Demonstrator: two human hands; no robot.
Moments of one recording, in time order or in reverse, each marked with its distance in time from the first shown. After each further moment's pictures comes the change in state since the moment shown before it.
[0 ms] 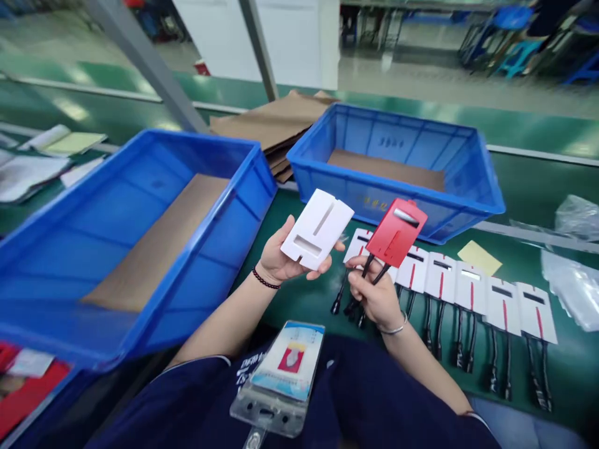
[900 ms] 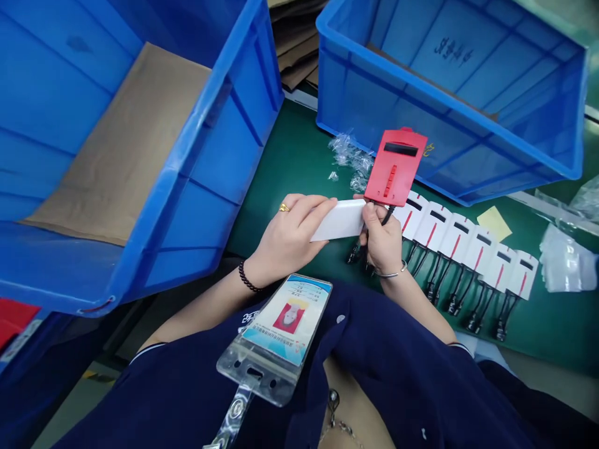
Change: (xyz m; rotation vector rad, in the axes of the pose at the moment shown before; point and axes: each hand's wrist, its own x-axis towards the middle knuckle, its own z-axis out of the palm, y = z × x) left_hand -0.079 -0.044 -0.013 1.722 0.444 0.588; right_hand 0.019 0.023 0.031 -0.454 0.200 0.005
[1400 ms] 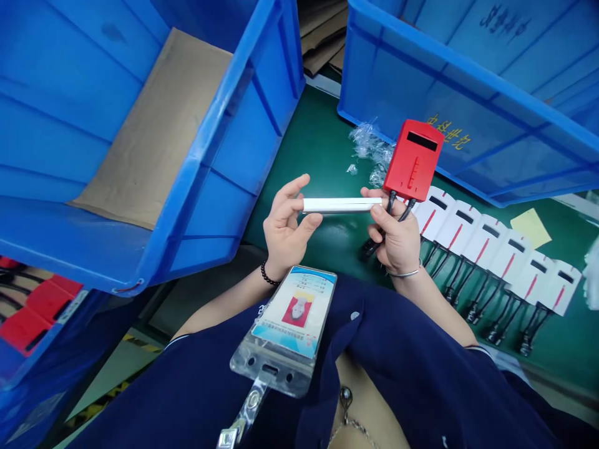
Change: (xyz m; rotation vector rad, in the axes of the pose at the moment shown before) left_hand -0.018 0.001 0.018 -0.787 0.536 -0.604; right_hand 0.001 -0.018 0.012 0.297 -0.112 0.148
